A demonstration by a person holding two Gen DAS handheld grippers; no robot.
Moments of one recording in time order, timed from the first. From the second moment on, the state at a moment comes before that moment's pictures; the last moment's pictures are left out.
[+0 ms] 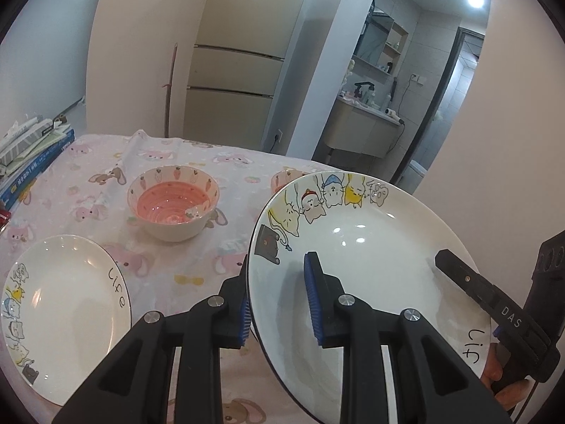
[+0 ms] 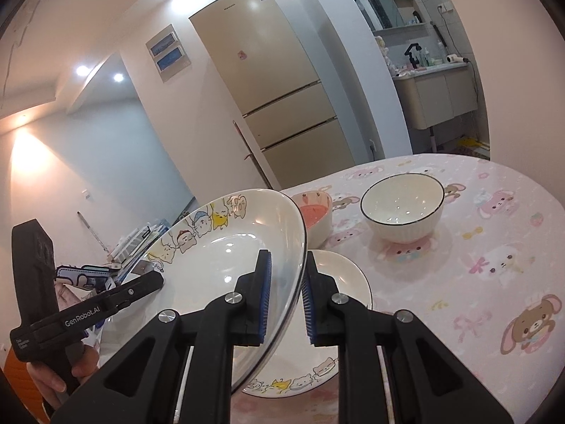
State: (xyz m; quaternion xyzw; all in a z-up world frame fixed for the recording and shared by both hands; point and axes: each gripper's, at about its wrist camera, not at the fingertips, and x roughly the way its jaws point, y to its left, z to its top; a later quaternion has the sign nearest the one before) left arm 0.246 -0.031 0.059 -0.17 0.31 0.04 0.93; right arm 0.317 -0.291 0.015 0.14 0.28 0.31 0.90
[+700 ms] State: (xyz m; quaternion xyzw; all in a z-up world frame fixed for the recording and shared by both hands) left arm 0.287 -0.043 0.039 -0.13 0.35 0.03 0.93; right arm 0.358 -0.284 0.000 0.08 0.33 0.31 0.89
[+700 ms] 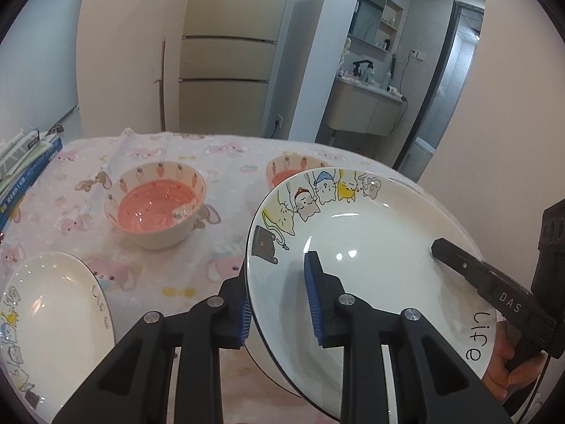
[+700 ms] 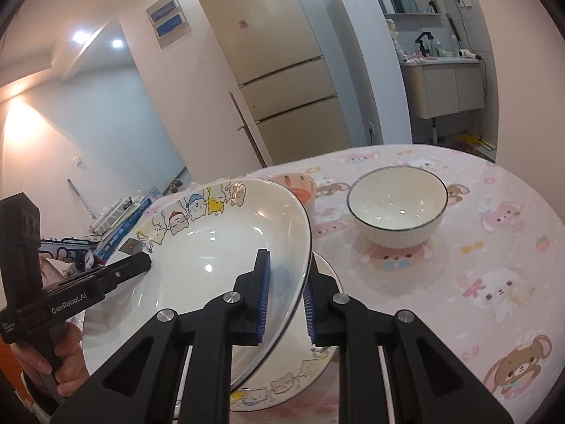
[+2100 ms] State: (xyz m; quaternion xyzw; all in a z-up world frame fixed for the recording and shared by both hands) left arm 0.306 -0.053 -0.024 -0.04 0.44 0.09 0.90; right arm 0.366 -0.256 -0.048 -0.02 0.38 0.28 0.88
